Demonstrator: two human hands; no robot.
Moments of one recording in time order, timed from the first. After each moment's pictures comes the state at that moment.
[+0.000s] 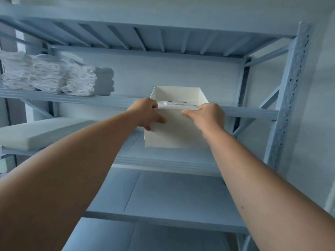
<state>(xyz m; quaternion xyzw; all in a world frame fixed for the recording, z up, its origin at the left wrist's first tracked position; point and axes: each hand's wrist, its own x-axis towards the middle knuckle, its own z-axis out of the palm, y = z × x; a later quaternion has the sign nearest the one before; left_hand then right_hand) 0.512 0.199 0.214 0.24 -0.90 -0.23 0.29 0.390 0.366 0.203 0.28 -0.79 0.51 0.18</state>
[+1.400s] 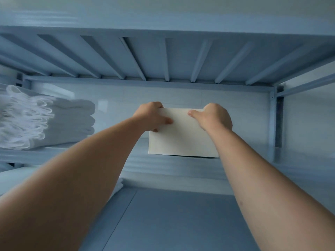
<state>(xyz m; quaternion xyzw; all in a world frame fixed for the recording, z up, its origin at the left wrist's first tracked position) 0.219 -0.109 0.343 0.21 -0.86 -0.23 0.40 0.111 0.060 0.339 0.25 -0.81 0.47 0.24</state>
